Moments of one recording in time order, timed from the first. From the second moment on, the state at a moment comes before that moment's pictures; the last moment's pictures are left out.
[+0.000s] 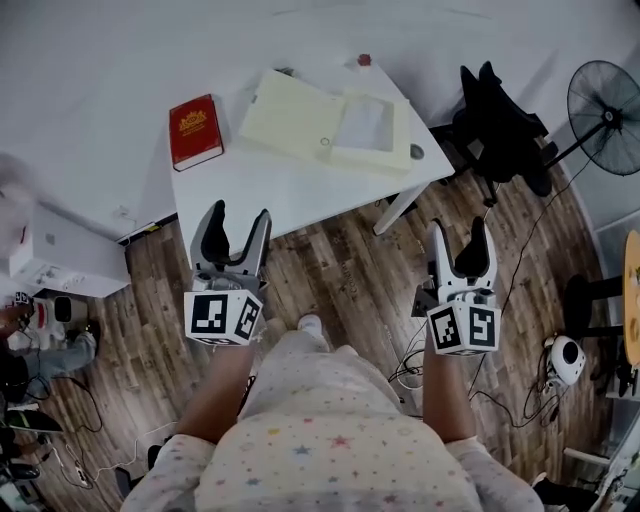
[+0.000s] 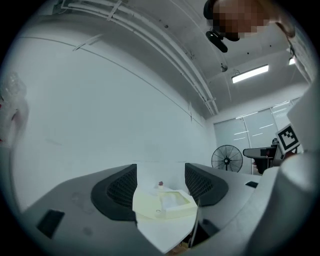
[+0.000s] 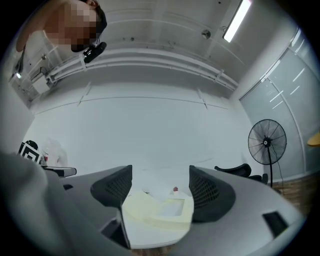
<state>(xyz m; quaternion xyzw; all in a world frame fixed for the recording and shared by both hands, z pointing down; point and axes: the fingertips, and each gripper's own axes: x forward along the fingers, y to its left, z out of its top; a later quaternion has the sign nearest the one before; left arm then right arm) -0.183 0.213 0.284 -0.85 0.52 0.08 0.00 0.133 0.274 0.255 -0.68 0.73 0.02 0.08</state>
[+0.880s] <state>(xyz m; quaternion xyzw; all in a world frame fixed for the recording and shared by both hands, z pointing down) -0.159 0.052 0.311 -0.84 0.55 0.06 -0.03 0.150 0.095 0.270 -0.65 0.76 -0.01 0.06</state>
